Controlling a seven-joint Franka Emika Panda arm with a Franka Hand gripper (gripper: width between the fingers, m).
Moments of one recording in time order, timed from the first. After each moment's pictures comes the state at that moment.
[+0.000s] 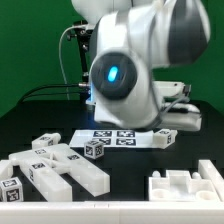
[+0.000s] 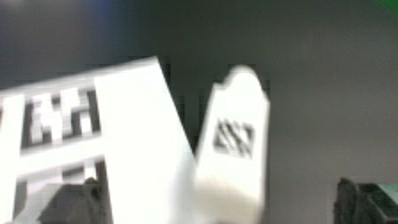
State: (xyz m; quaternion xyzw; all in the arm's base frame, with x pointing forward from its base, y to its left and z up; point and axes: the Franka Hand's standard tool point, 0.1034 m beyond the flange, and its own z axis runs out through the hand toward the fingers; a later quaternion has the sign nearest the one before) arm 0.395 0.068 0.048 -0.82 0.17 0.53 0.12
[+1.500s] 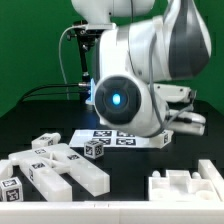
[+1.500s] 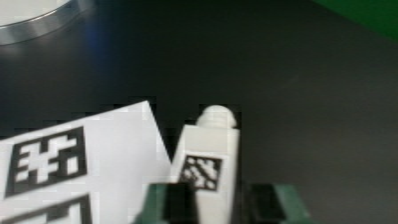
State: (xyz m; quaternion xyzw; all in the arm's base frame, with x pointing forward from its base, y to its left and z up) arm 0.408 0.083 0.061 -0.82 0.19 0.53 0.11
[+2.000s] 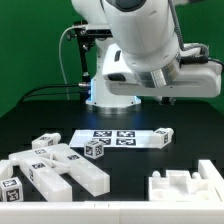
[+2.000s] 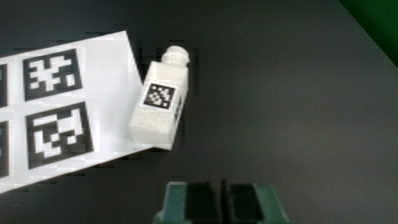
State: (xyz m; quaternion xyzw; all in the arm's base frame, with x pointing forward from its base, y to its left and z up) arm 0.460 0.084 0.117 -0.90 0.17 0.38 0.11
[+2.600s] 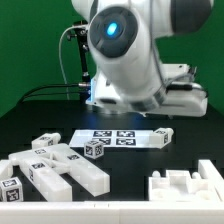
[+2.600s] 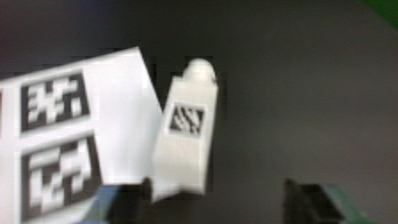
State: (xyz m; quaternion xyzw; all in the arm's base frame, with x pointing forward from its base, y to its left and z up) arm 0.413 0.070 0.064 -0.84 0.19 0.48 0.13
